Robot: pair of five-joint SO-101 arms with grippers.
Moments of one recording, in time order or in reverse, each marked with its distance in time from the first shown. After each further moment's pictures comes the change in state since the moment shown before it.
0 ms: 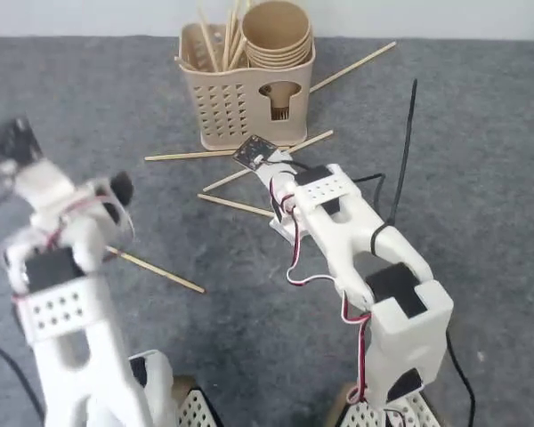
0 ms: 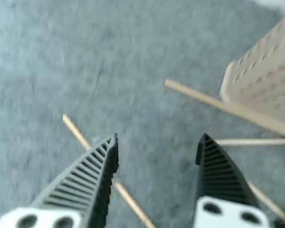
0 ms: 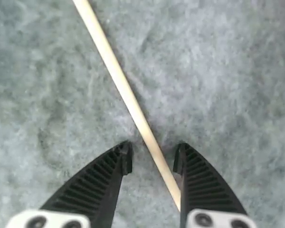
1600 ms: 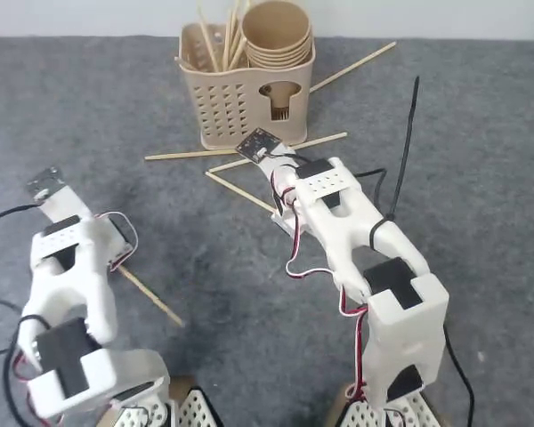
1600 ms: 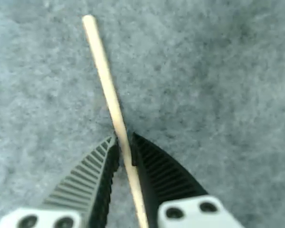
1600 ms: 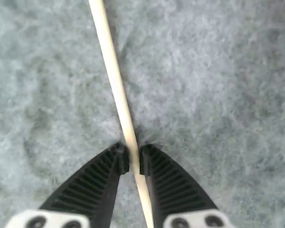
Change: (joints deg) left arm -5.9 45.5 0.4 -14.7 3.3; right arm 0.8 2.8 -3.7 1.8 -1.3
